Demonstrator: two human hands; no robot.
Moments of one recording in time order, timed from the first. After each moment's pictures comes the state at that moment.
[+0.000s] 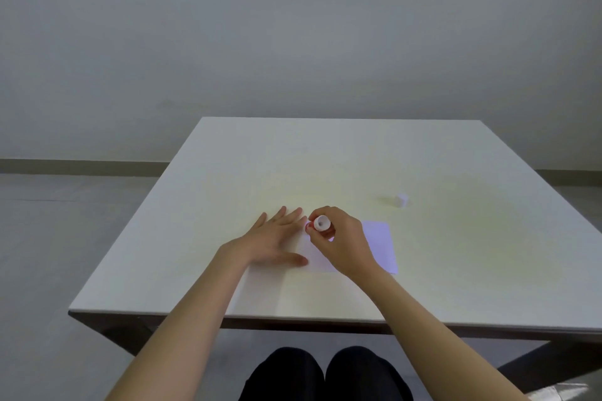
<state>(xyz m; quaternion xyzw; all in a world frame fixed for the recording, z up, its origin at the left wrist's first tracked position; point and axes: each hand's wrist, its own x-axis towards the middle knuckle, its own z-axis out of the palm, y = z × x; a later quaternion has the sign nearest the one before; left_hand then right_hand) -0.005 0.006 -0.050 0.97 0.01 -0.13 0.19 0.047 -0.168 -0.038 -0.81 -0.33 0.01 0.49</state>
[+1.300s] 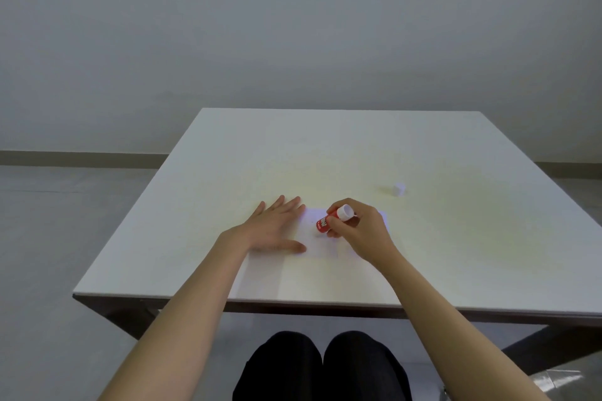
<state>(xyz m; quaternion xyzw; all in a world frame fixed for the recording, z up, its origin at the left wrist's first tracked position) -0.004 0.003 -0.046 0.97 0.02 -0.15 0.17 0.056 -0.204 -0.032 -0.76 -0.24 0.13 0.58</state>
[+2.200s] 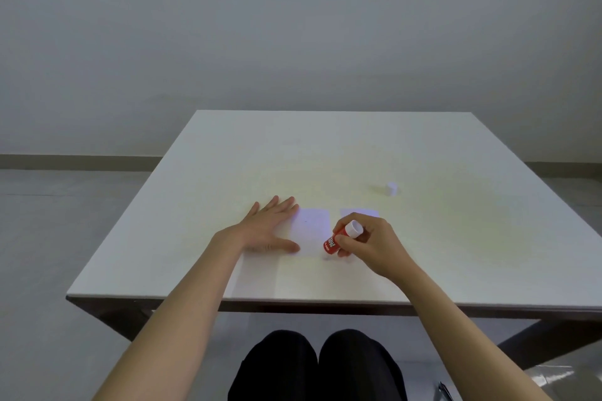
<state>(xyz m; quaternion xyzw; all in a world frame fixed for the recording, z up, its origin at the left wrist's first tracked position) -0.003 0.004 -0.049 0.97 0.02 -0.15 0.19 0.046 -0.240 -0.026 -0.78 -0.28 0.16 0.54</state>
